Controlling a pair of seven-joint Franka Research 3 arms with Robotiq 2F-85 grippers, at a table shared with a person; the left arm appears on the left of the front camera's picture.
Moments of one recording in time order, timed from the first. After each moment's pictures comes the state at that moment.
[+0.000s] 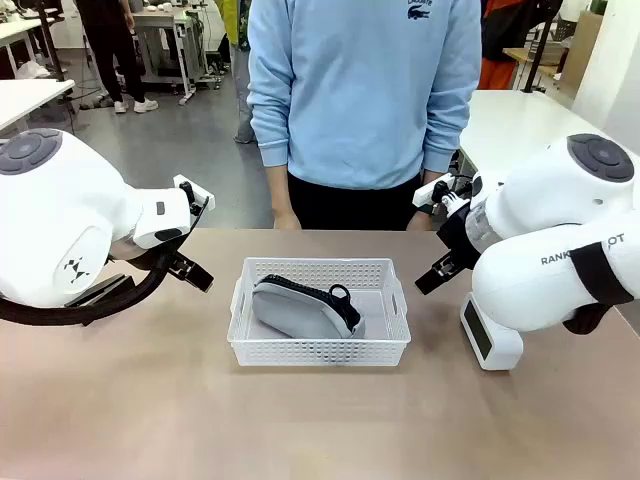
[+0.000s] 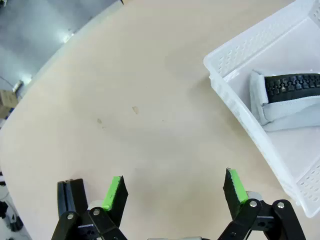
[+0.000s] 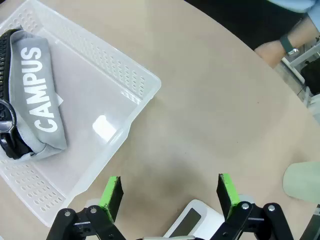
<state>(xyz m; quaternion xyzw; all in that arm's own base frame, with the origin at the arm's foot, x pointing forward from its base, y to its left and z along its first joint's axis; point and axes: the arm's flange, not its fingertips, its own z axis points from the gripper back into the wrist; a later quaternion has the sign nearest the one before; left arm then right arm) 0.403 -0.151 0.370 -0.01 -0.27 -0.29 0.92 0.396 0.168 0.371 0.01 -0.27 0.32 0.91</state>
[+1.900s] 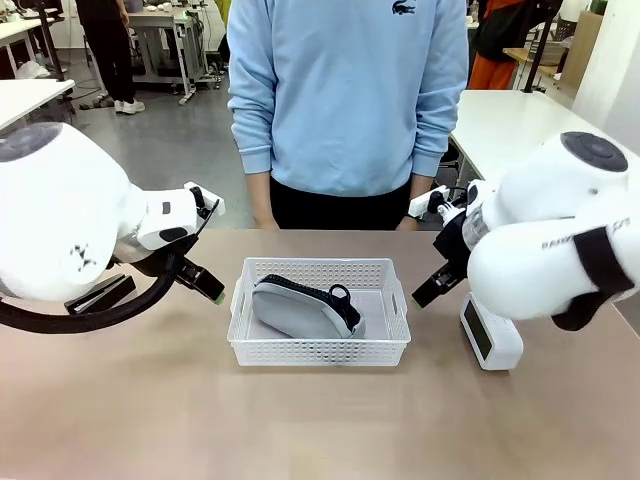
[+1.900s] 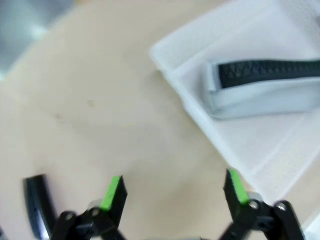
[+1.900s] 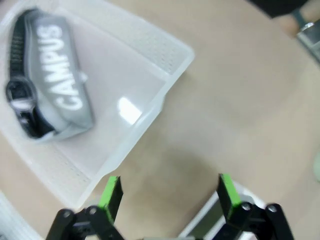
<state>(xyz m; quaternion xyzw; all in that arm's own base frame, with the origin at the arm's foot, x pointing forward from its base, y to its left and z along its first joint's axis) 0.383 -0.169 0.380 -0.10 -0.22 -0.31 0.92 0.381 0.171 0.369 0.06 -0.20 0.31 0.93</state>
